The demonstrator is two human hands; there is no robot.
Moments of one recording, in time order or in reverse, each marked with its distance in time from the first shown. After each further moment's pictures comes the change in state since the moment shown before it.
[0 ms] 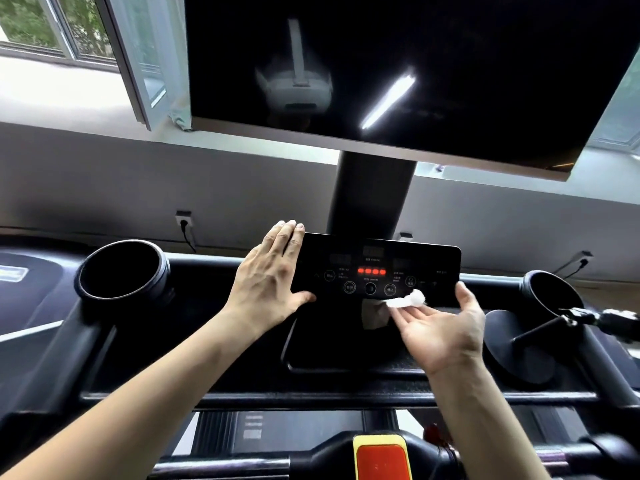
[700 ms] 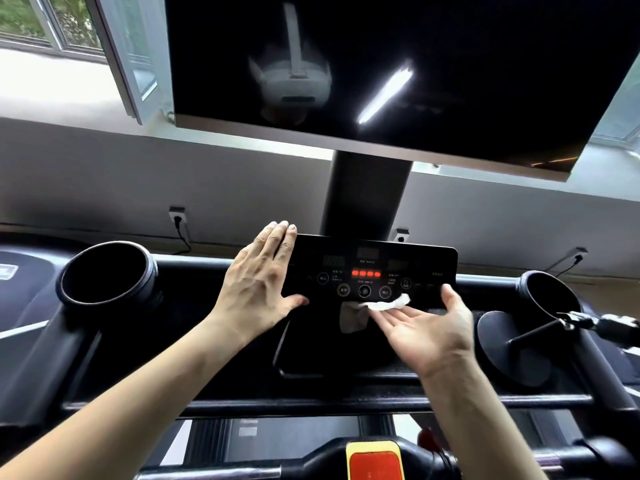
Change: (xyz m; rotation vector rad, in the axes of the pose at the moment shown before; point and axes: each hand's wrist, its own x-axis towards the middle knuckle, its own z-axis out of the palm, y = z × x) left_hand 0.001 -0.003 0.001 0.015 -0.016 -0.017; right_hand 0.002 0.001 0.007 -0.040 0.072 0.110
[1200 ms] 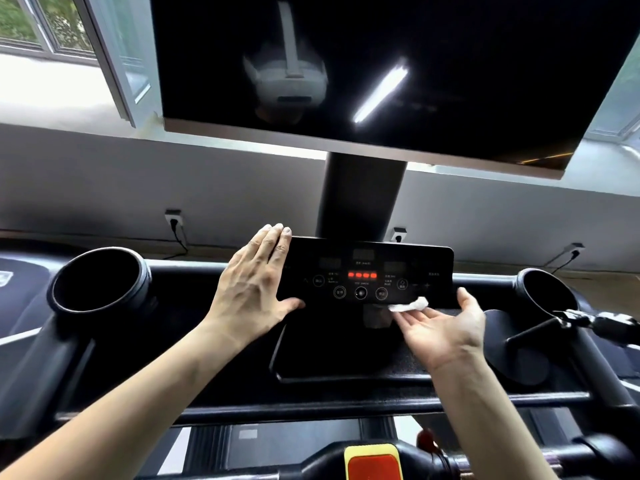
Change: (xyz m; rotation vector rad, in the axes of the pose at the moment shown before) left_hand 0.000 0.000 -0.001 0.010 -0.009 -0.002; right_hand 0.014 -0.021 -0.011 0.046 0.058 -0.110
